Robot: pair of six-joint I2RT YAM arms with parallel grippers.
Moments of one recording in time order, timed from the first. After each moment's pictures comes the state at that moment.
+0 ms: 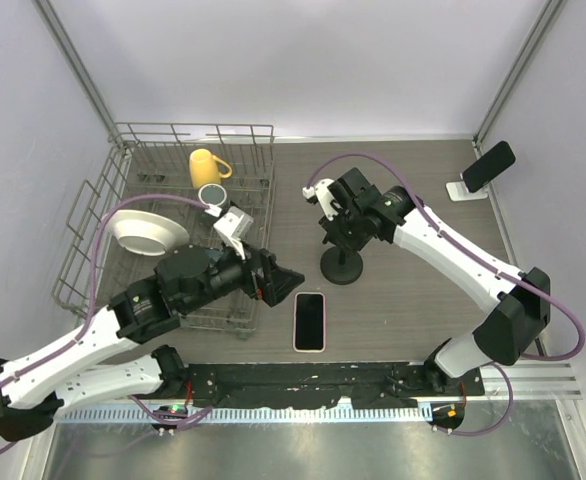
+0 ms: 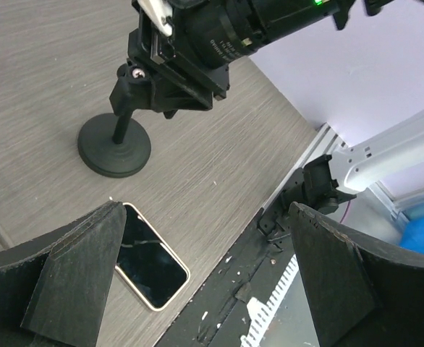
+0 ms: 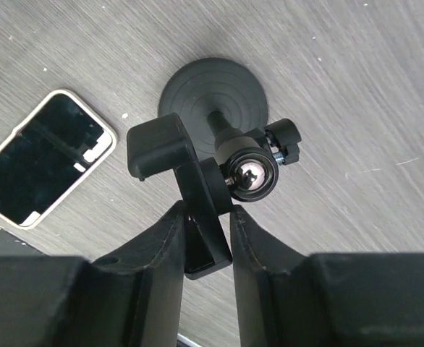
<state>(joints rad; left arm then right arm) -1.04 0.78 0.92 -0.30 -0.08 -0.49 0.70 1.50 1.42 -0.96 0.08 -0.16</state>
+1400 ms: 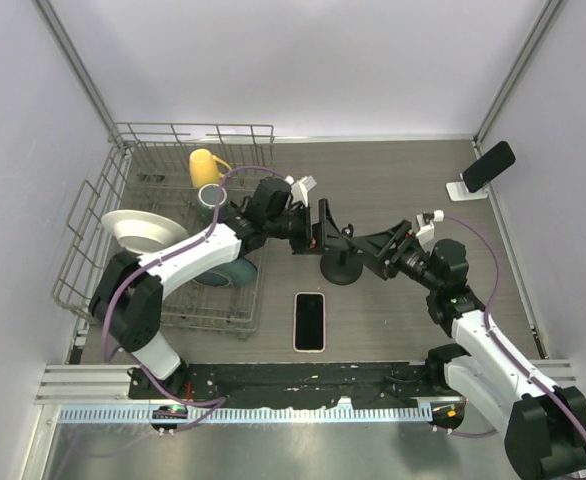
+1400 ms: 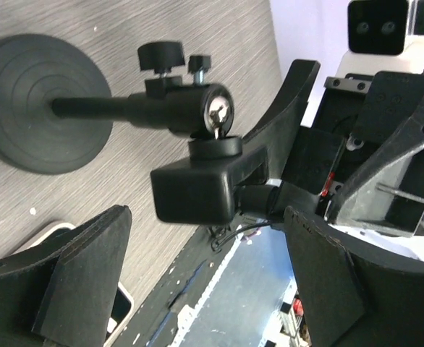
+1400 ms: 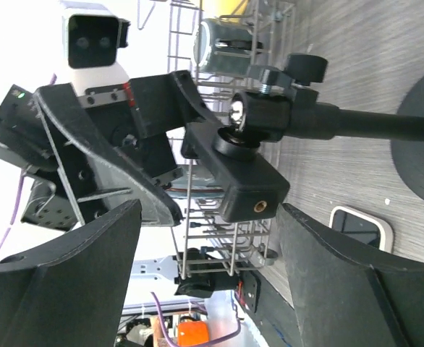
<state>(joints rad) -0.71 1.62 1.18 -0.14 0.55 -0.81 0.23 0.82 0.36 0.27 -0.55 1.22</state>
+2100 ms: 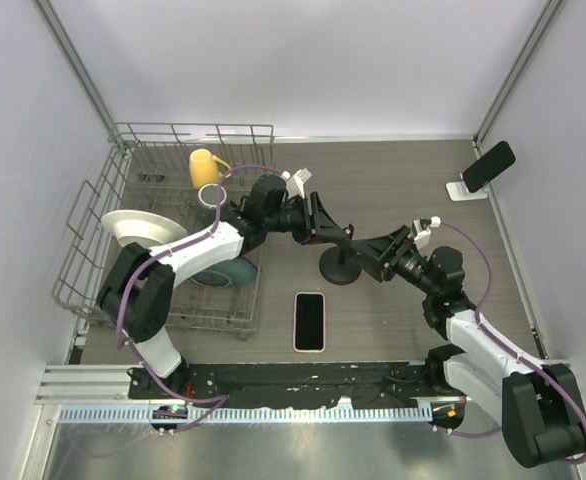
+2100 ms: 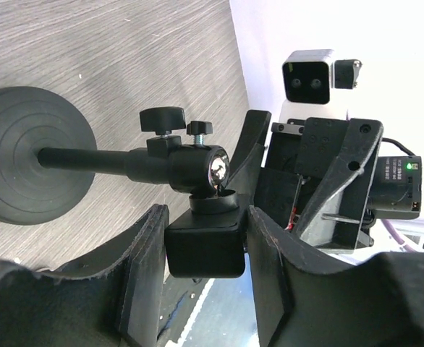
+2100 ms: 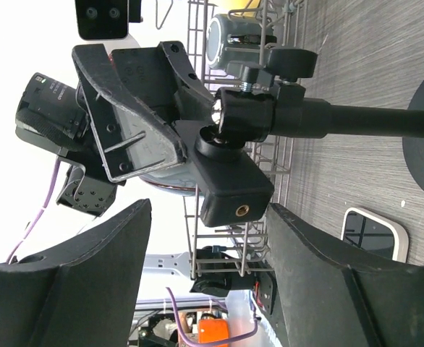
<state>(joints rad) -0.66 1.70 1.15 0.10 0.59 -0.94 0.22 0.91 0.23 0.62 -0.59 1.36</state>
